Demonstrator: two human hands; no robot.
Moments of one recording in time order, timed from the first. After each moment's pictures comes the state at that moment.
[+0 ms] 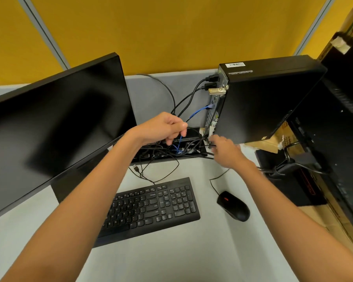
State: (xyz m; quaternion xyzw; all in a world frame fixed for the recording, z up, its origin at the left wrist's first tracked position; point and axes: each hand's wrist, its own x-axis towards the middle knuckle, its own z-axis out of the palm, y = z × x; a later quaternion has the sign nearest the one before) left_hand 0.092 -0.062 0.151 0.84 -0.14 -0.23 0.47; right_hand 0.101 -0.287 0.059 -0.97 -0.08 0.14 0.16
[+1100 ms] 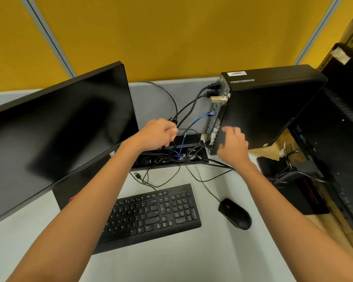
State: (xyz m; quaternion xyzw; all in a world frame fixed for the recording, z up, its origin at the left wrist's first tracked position) left_hand 0.102 -0.048 0.138 0.93 -0.10 -0.14 0.33; right_hand 0.115 -0.287 0.075 -0.98 0.02 0.02 0.20
